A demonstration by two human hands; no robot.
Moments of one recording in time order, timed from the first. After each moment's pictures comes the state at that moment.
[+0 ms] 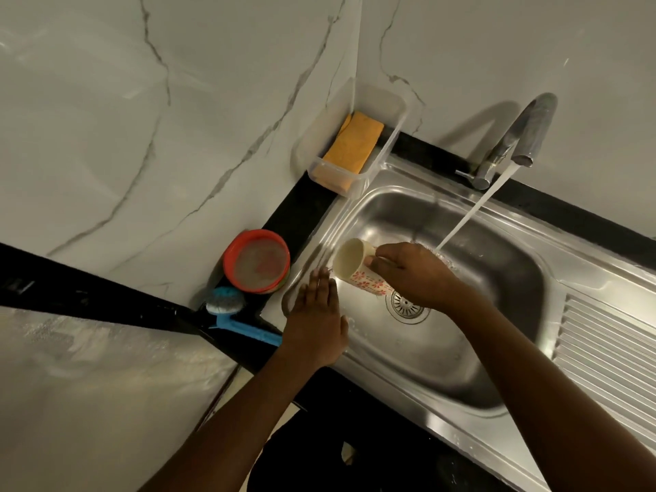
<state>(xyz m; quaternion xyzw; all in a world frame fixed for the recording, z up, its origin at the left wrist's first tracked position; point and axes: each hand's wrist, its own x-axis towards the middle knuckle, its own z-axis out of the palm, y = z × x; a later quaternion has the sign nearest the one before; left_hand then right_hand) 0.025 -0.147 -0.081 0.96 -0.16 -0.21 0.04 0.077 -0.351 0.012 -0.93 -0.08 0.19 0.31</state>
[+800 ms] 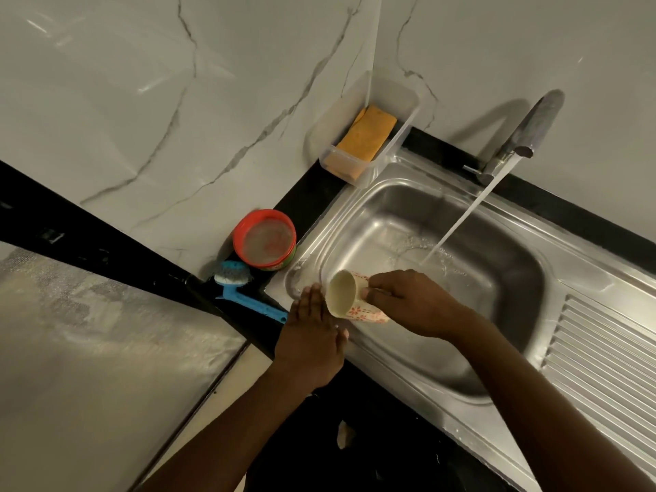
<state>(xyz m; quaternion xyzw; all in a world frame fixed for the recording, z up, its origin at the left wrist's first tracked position) -0.044 -0.144 -0.067 0.97 -0.11 -0.23 0.02 0.019 -0.350 0.015 -0.91 -0.14 0.26 0.30</state>
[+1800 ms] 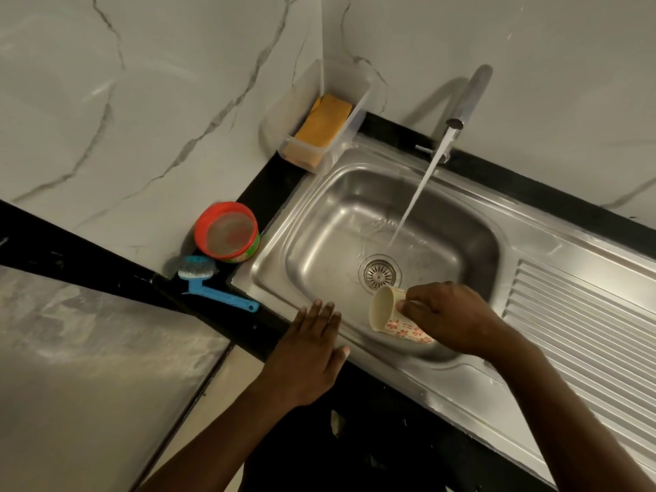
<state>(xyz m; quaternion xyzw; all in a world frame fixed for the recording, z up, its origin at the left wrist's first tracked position) -0.087 -0.171 -0.070 0.93 -0.26 -0.24 0.05 -0.051 -0.447 0.020 -0.95 -0.06 0.24 0.19</state>
